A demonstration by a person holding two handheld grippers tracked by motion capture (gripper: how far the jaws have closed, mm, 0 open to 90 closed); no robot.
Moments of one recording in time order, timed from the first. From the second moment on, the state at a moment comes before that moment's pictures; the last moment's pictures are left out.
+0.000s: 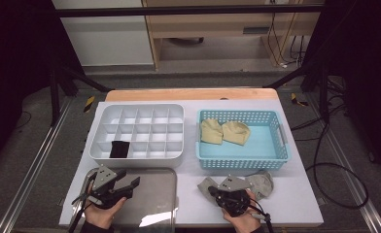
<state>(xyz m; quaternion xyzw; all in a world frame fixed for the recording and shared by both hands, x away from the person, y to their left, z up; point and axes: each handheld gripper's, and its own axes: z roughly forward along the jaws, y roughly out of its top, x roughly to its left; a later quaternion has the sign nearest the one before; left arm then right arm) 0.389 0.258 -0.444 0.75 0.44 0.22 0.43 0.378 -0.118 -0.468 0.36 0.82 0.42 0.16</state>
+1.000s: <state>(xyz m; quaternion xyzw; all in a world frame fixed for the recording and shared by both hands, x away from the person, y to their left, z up) 0.387 0.252 -0.445 0.76 0.44 0.22 0.43 0.376 -0.139 -0.451 0.40 0.77 0.48 0.14</state>
